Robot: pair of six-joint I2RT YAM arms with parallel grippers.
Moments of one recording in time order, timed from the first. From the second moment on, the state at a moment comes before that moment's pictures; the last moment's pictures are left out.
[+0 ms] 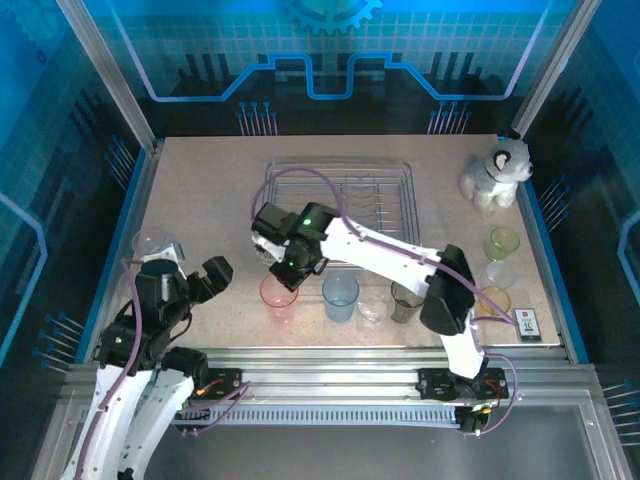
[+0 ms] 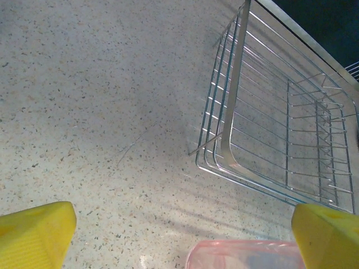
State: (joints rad) left arm -0.17 0.43 0.71 -0.91 0.00 -0.72; right arm 1.03 1.94 1.89 -1.20 -0.09 0.18
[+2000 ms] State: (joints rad) left arm -0.41 0.80 0.76 0.15 0.83 -0.85; right arm 0.44 1.27 1.09 0.04 -1.13 0.77
